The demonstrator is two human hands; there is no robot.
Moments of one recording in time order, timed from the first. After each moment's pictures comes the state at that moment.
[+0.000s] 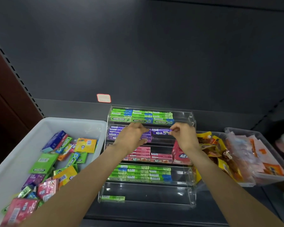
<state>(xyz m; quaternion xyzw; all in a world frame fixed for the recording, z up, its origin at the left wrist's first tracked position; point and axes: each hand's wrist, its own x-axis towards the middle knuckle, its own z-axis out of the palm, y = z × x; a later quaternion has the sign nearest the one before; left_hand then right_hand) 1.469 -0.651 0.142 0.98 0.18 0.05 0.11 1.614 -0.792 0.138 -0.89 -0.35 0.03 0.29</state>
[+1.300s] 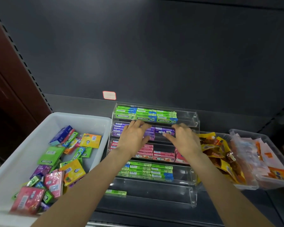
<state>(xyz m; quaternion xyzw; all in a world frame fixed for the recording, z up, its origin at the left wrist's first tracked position) 1.459 -0.668 0.137 0.96 0.24 0.14 0.09 1.584 -0.795 0.159 -0.91 -0.41 -0.01 0.11</state>
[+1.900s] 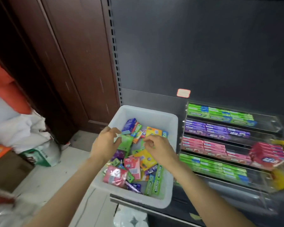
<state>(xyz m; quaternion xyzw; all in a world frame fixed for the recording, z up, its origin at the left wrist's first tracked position) 1.164 -0.527 0.119 0.85 0.47 0.18 0.19 1.330 -0.644 0.129 -0.76 -0.55 0.20 0.30</state>
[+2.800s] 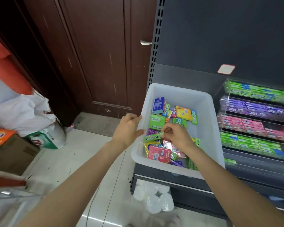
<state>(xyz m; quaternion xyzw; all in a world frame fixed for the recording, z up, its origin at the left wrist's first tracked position) 1.079 -0.471 0.085 0.90 0.36 0.08 0.25 1.245 -0.589 0.075 -0.79 -0.45 0.26 0.32</state>
